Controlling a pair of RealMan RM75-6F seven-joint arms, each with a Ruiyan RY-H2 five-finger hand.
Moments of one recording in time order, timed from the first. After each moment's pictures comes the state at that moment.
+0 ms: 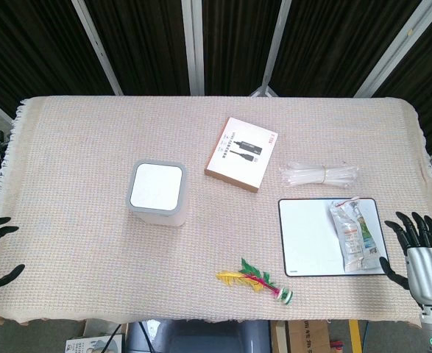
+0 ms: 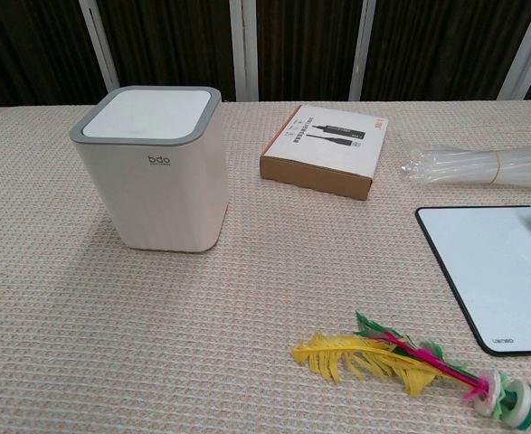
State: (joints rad) left arm 0.00 -1.08 -0.01 -1.61 1.67 1.69 -0.04; right arm 0.03 -1.11 0.07 -1.69 -1.52 1.57 -0.10
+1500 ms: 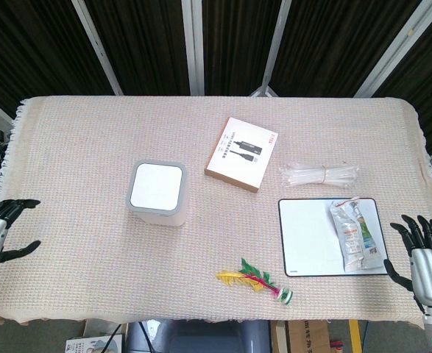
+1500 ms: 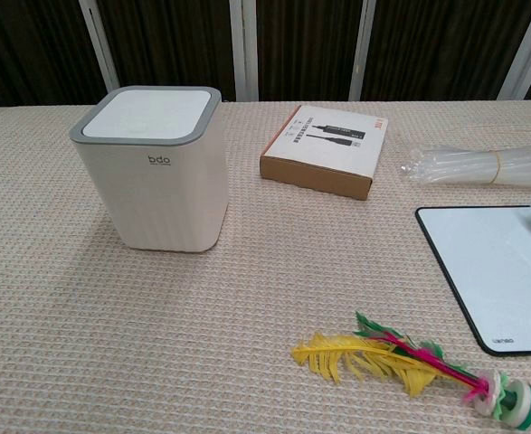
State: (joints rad) left arm -0.18 -0.99 -0.09 -1.68 1.63 1.46 -0.07; right arm 0.02 -1.09 0.07 -1.73 -1.47 1.54 -0.14
